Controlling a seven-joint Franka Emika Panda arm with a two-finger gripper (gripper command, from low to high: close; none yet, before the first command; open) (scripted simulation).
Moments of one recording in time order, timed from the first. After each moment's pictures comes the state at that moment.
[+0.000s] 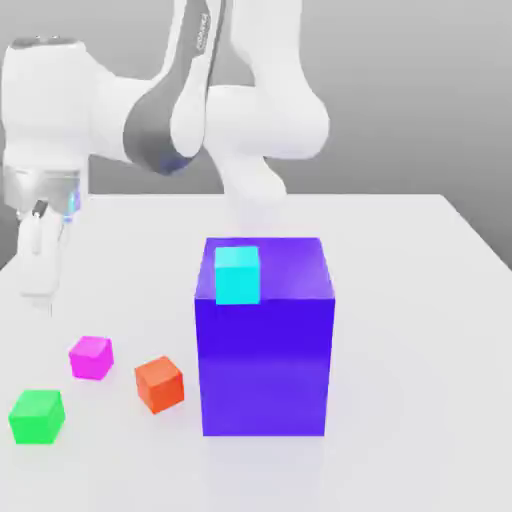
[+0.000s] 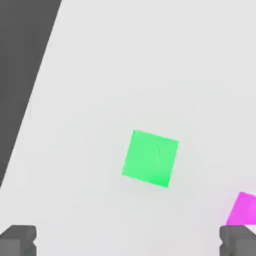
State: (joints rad) arm -0.59 -0.10 -0.13 -2.79 -0.05 2.80 1.64
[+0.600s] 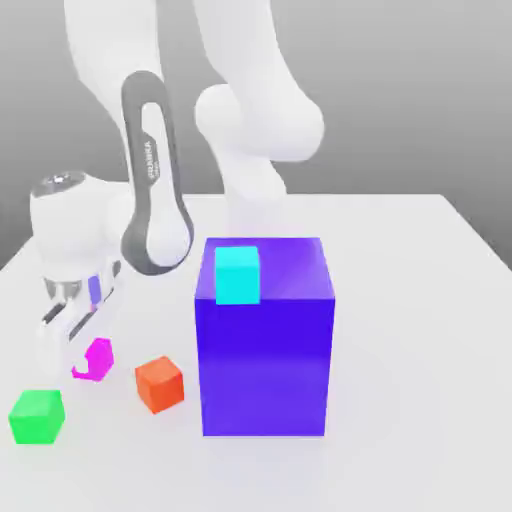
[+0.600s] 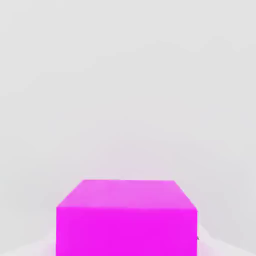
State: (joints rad) arm -0.77 0.28 -0.02 -2.82 0.11 3.09 1.66
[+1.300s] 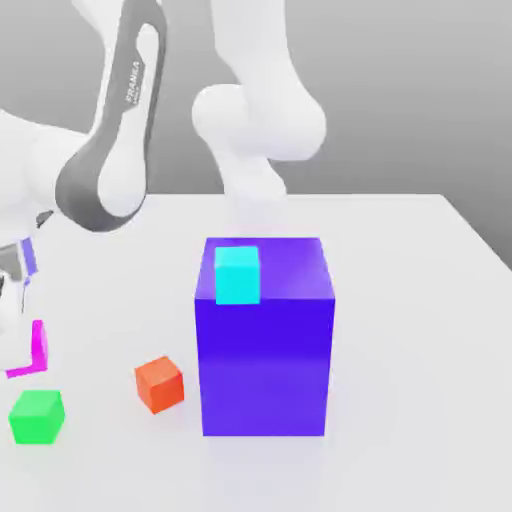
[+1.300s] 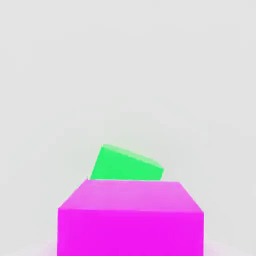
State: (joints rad) arm -0.68 0.21 0.00 -2.50 0.00 2.70 1.31
